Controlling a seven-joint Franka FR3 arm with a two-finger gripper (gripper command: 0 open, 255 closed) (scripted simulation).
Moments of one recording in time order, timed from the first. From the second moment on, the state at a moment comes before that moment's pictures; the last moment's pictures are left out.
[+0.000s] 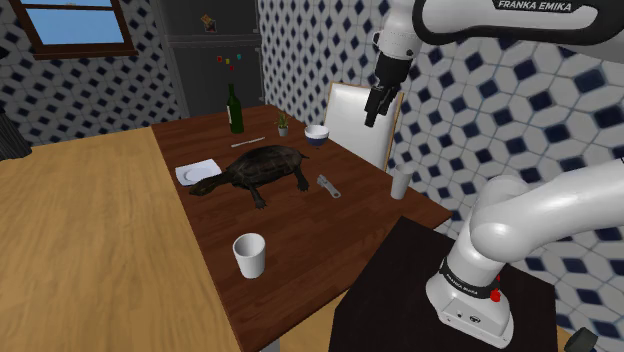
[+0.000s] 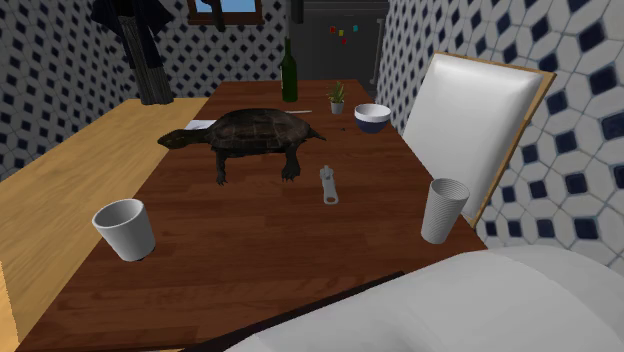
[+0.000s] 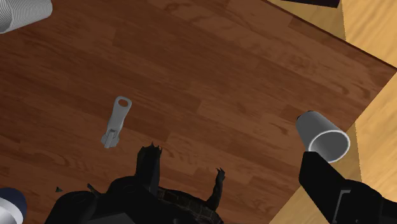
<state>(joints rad) 0.01 -0.79 -0.02 -2.33 -0.05 1.69 -0.08</state>
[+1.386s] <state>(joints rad) -0.04 -0.28 -0.19 -2.43 -0.07 2.29 -0.19</state>
